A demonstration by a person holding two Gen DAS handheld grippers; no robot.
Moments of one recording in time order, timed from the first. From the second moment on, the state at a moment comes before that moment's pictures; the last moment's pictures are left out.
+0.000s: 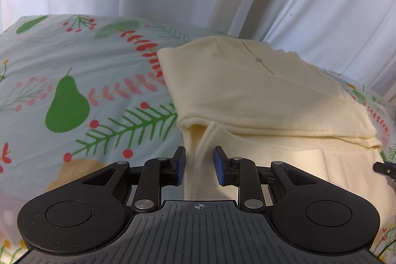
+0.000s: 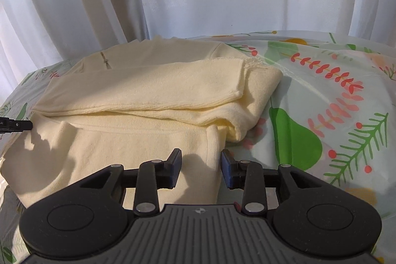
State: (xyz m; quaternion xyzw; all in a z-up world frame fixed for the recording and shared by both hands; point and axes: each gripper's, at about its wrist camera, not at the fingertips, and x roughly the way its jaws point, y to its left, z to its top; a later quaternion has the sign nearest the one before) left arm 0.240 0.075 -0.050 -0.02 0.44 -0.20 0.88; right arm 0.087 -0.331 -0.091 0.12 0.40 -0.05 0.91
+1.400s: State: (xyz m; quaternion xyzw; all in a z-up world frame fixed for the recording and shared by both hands) left arm 0.317 0.009 -0.011 0.02 0.38 -0.21 0.90; right arm 0.167 -0.339 -0.069 0.03 0.36 -0.09 0.93
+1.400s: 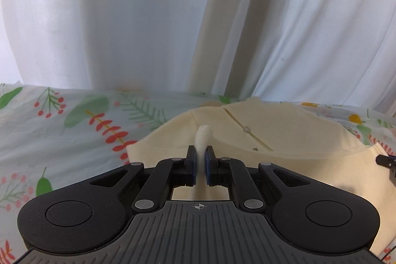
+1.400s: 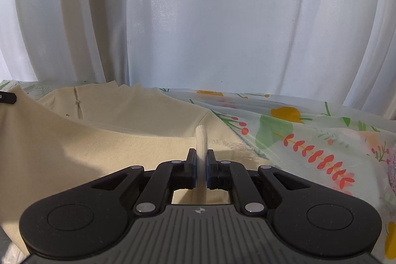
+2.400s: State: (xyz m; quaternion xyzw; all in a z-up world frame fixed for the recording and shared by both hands) left arm 0.407 -0.058 -0.009 0.06 0.34 -0.16 0.92; right arm 0.283 -0.359 -0.075 -0.03 0.32 -0.15 0.94
